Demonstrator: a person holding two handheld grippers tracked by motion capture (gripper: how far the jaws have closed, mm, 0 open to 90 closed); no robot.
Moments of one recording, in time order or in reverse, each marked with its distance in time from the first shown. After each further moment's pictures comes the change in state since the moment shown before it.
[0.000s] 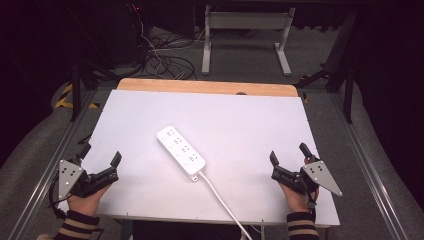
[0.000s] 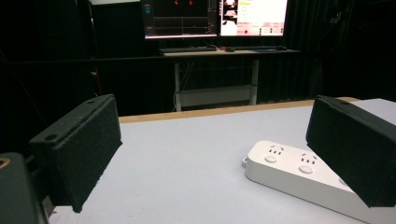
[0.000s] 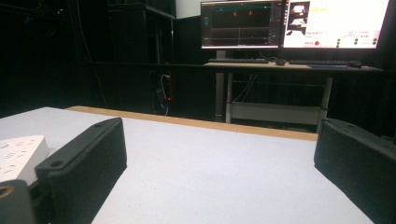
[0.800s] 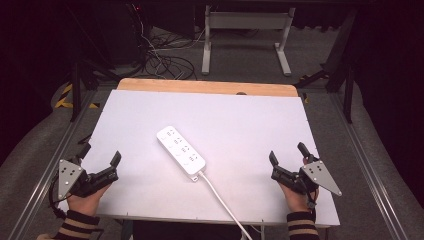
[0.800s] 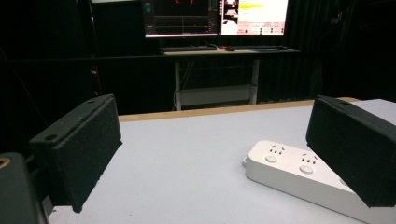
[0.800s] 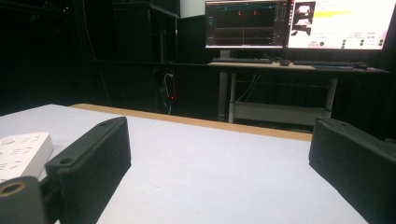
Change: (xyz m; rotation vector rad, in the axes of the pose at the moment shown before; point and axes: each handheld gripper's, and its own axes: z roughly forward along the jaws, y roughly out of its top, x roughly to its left) left arm 0.000 -0.001 0.001 0.005 -0.004 -0.012; right arm 0.000 0.000 0.000 0.010 0.018 -0.006
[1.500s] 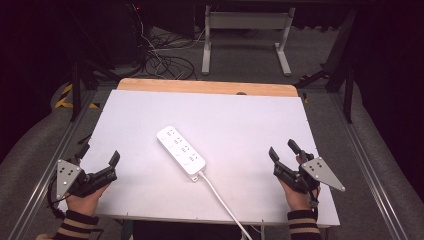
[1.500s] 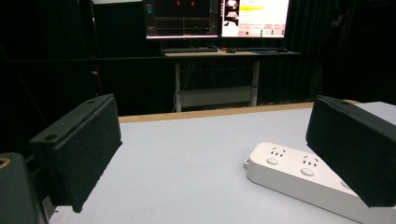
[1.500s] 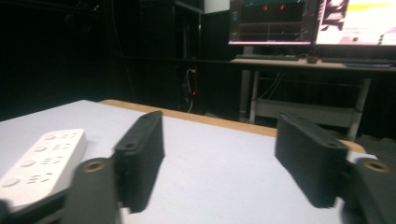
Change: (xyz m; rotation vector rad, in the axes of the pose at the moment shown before) left arm 0.002 0.001 0.000 -0.005 0.003 -0.008; right arm 0.004 0.021 0.000 0.036 0.108 -0.001
